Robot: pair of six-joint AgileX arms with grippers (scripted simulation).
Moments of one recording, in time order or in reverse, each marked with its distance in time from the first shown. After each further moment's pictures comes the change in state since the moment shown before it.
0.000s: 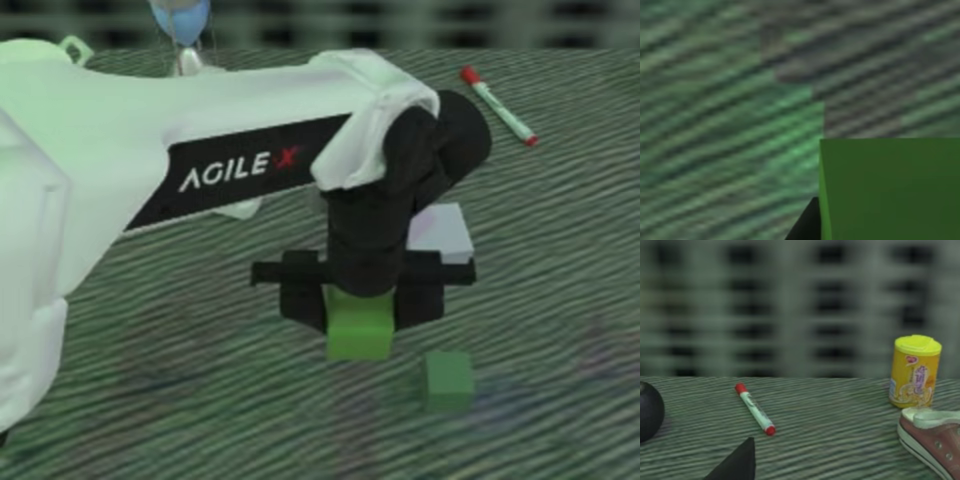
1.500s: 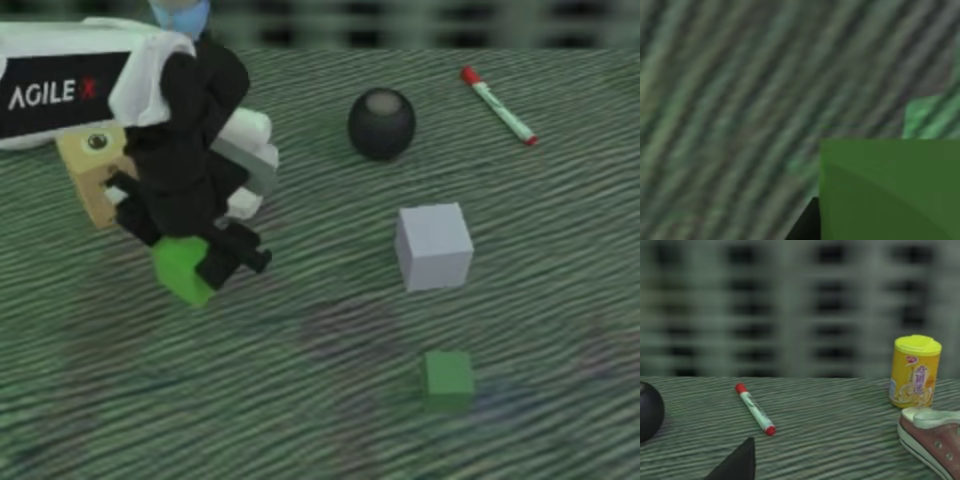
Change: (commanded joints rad) left arm 0.446 -0.041 -0.200 0.169 0.020 1.041; right arm 0.000 0.000 0.000 0.000 0.000 0.000
